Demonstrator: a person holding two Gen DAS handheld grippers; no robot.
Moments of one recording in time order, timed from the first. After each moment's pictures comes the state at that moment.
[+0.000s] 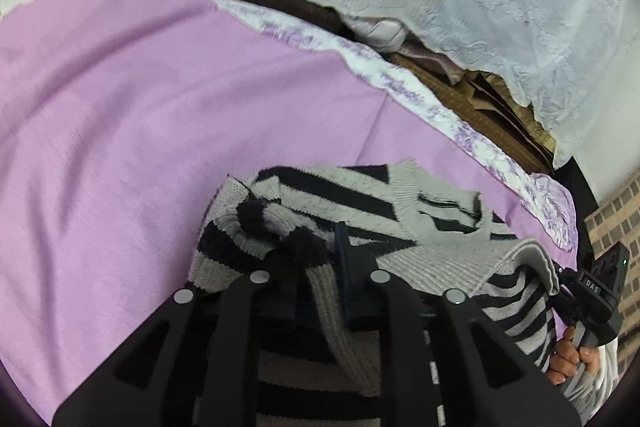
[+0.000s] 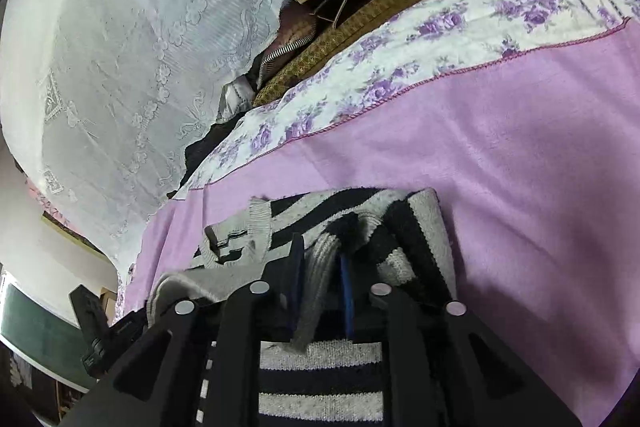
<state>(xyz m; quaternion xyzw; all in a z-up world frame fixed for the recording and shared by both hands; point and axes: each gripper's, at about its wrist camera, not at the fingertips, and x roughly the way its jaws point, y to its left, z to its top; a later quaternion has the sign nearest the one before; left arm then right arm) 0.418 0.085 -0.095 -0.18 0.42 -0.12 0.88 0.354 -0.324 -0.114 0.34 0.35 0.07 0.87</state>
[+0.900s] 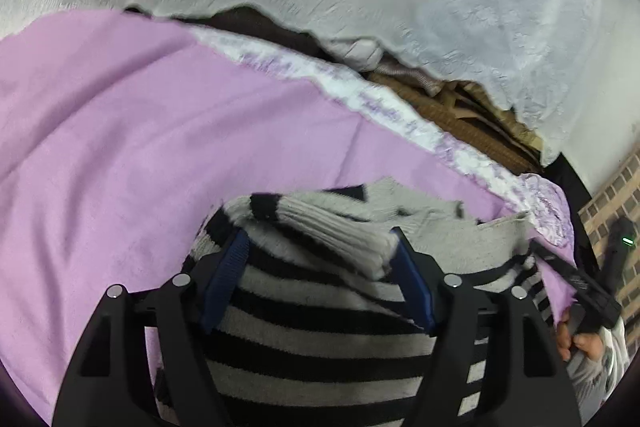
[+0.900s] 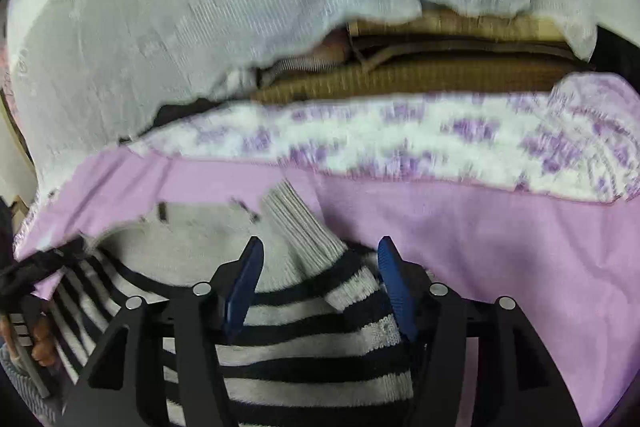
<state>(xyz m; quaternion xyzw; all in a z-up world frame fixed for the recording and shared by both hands) 0.406 0.076 -0.070 -0.15 0.37 -0.14 0.91 0.373 -0.280 -0.089 0.10 0.36 0.00 0.93</state>
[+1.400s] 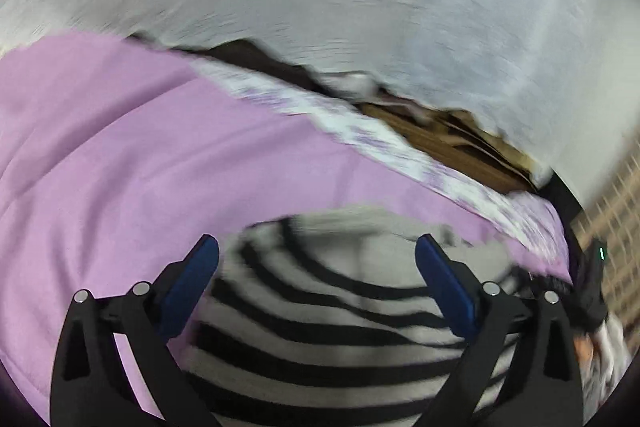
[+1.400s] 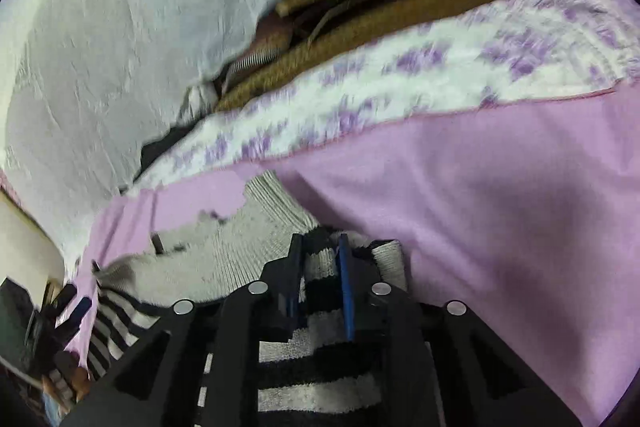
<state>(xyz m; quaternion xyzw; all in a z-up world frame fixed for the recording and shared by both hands) 0.393 0.080 -0.054 -0.15 0.32 -0.16 0.92 0.356 -0.320 -0.100 0.24 0.33 -0.02 0.91</state>
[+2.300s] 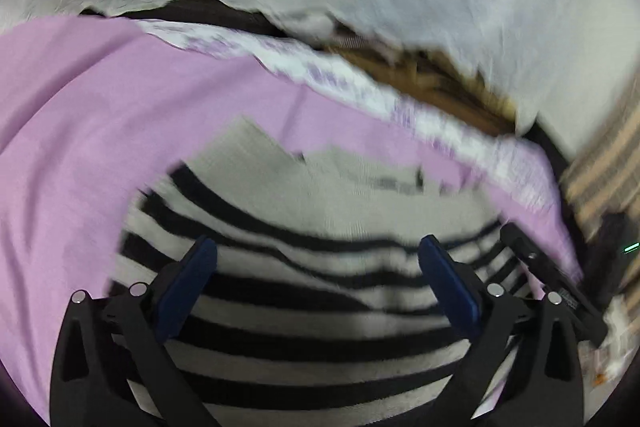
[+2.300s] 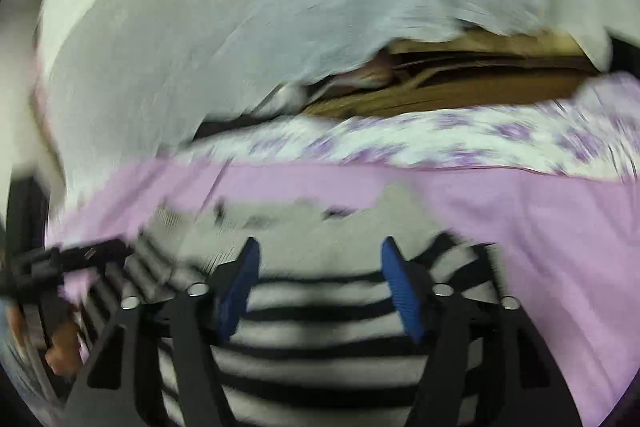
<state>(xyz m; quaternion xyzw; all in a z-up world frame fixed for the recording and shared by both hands) 0.402 0.027 -0.079 -0.08 0.40 -0.19 0.89 0.331 -0.216 -0.080 0.07 0.29 0.06 0.95</state>
